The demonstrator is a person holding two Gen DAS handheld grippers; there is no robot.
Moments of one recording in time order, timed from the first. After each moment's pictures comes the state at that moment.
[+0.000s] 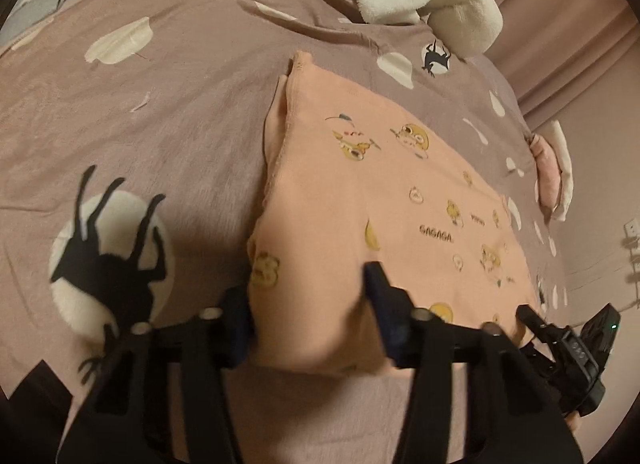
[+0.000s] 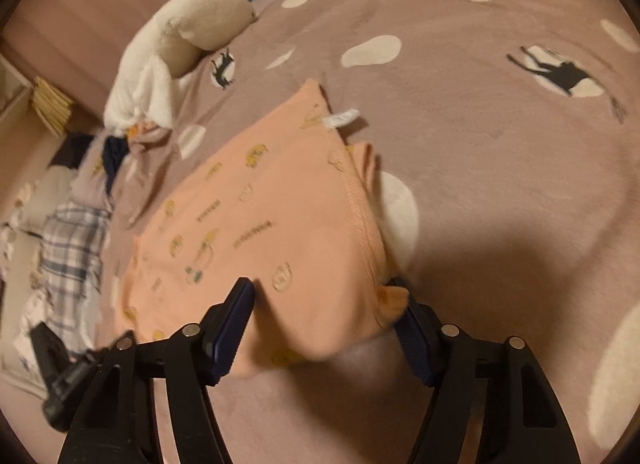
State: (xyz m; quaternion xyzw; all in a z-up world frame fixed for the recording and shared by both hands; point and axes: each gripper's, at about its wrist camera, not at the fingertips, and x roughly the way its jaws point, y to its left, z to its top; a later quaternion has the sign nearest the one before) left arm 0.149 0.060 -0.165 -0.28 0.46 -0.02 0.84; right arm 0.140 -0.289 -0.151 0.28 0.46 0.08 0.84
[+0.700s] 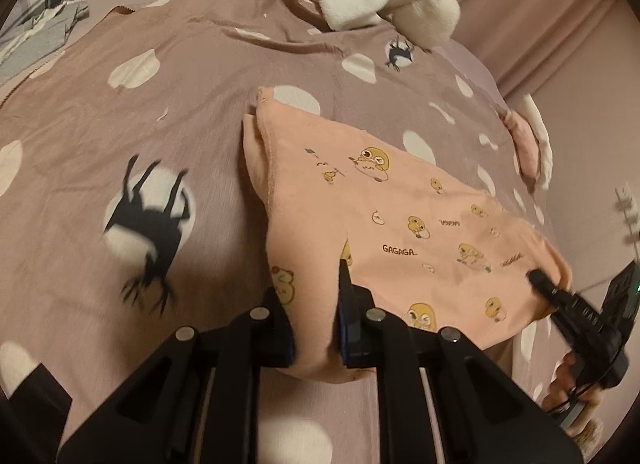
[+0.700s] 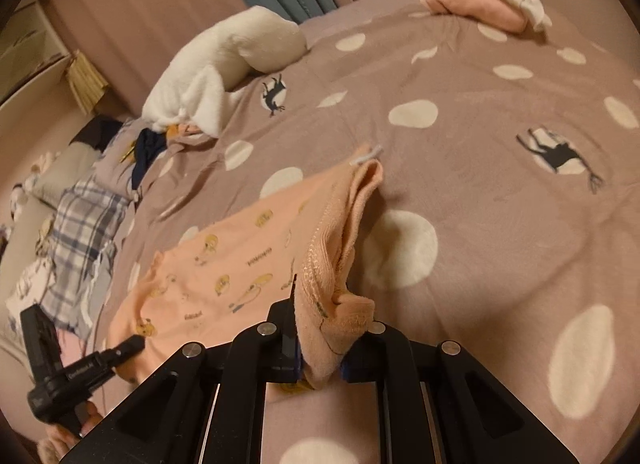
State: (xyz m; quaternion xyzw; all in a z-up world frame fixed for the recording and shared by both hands) left arm 0.084 0.047 -0.121 -0.22 0.46 -0.04 0.86; right arm 0.084 -0.273 -0.086 0.20 0.41 0.09 0.88
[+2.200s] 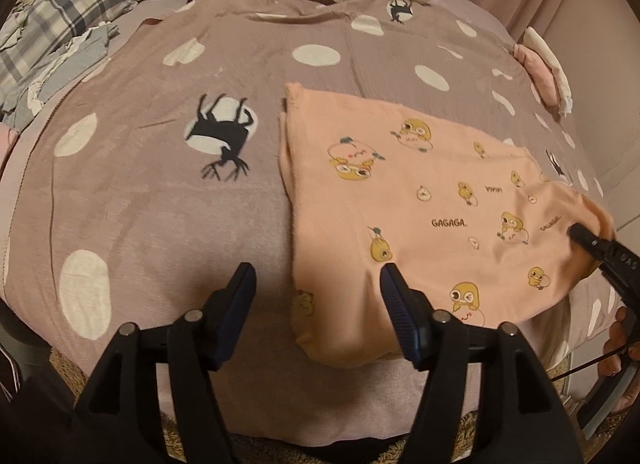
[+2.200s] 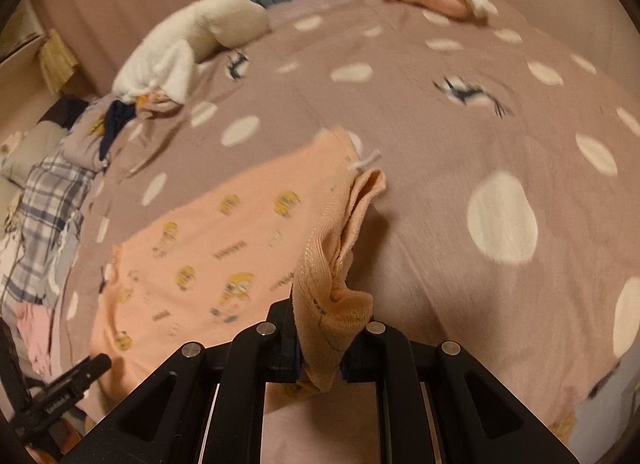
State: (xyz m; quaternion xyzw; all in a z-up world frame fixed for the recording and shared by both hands) left arm -0.003 0.029 -0.127 -0.11 0.49 0.01 0.86; right arm 0.021 -0.260 -0.088 0.16 0.43 0.03 0.89
